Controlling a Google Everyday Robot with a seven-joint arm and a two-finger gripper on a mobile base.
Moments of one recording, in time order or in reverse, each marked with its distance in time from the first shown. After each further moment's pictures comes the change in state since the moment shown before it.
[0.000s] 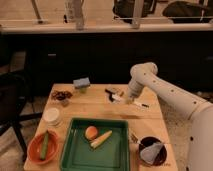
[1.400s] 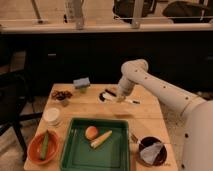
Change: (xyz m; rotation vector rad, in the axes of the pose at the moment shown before) arm -0.065 0.007 -0.001 -0.019 -0.041 -0.133
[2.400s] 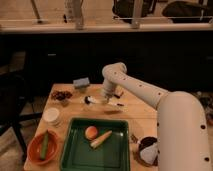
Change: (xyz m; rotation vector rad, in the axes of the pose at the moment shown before) arm -0.070 -0.002 0.068 -0.088 -0.010 0.010
